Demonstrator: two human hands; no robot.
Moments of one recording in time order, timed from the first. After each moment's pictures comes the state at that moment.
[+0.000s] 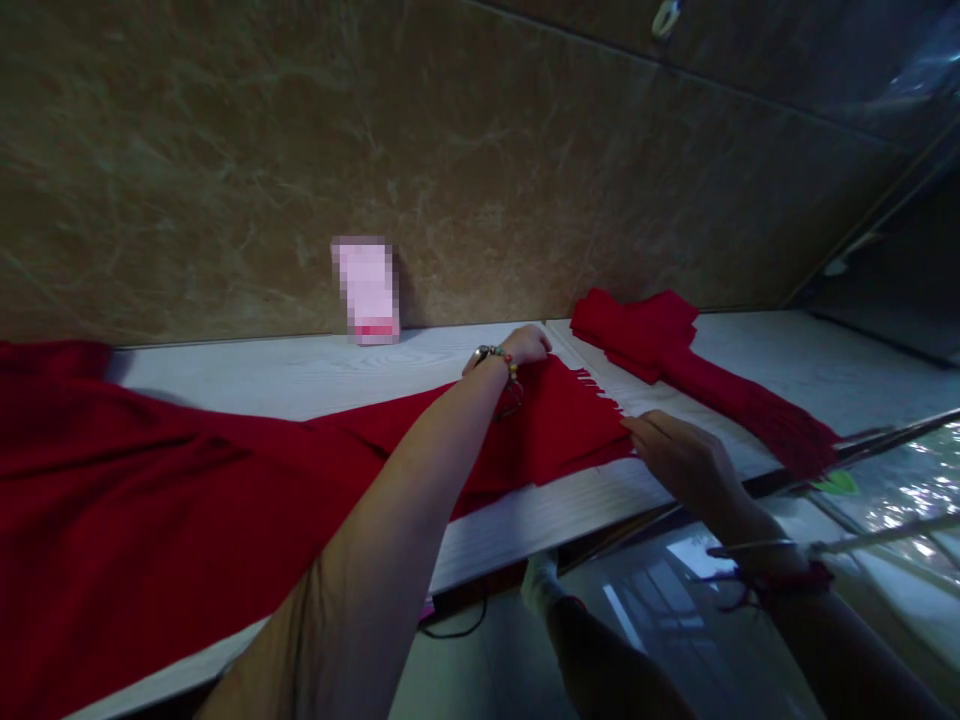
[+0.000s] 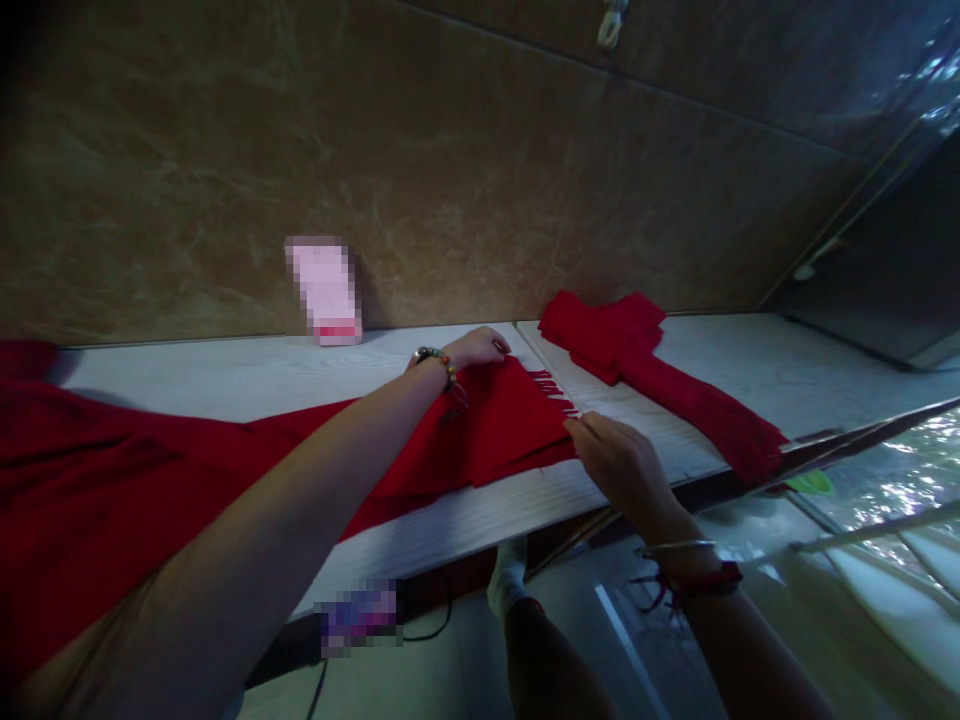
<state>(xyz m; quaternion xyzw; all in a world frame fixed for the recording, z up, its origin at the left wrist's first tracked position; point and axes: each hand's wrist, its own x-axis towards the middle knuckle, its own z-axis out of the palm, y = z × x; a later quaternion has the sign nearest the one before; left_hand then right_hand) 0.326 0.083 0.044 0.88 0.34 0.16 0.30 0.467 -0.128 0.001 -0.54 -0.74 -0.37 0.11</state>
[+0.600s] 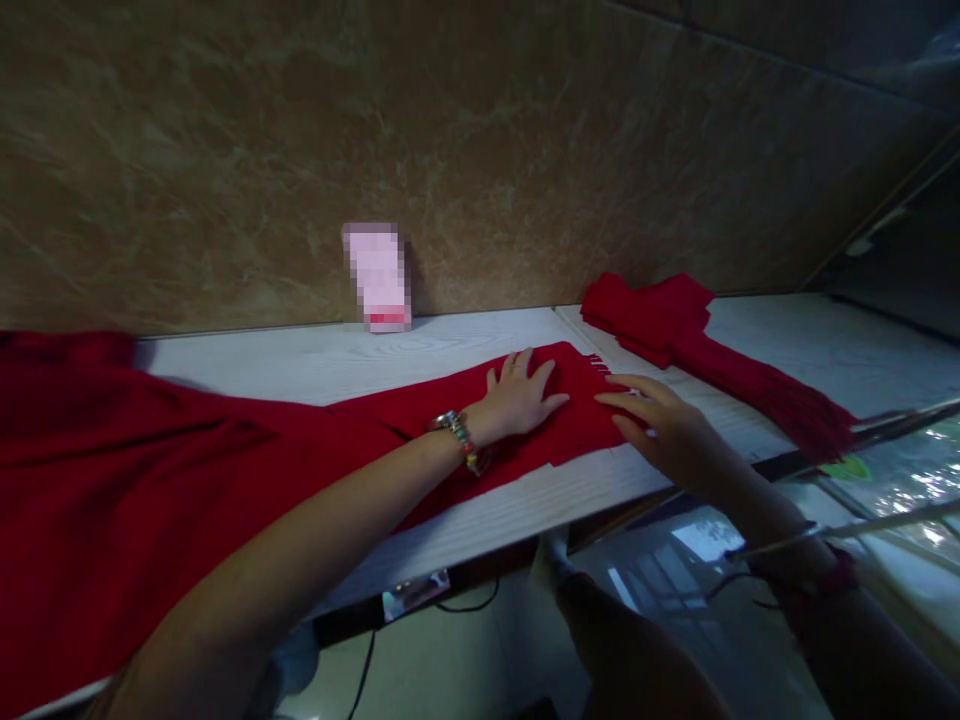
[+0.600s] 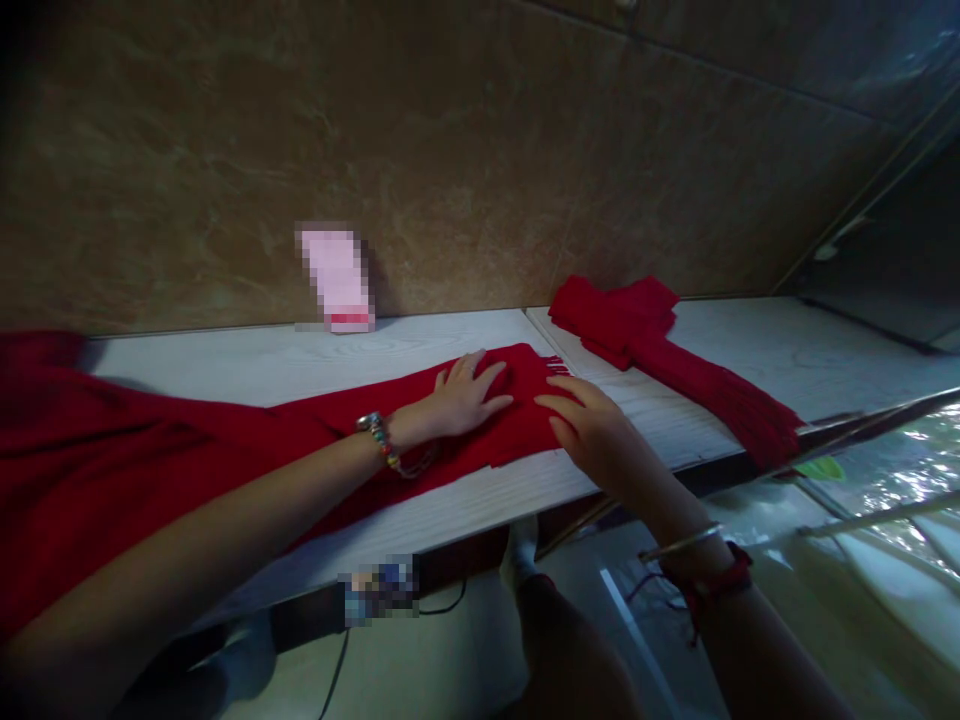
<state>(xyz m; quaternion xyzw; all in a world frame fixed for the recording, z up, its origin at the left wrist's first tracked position) 0.258 -0.009 0.019 0.91 0.38 0.08 0.18 0.434 -0.118 0.018 -0.56 -0.78 -0.19 0.21</state>
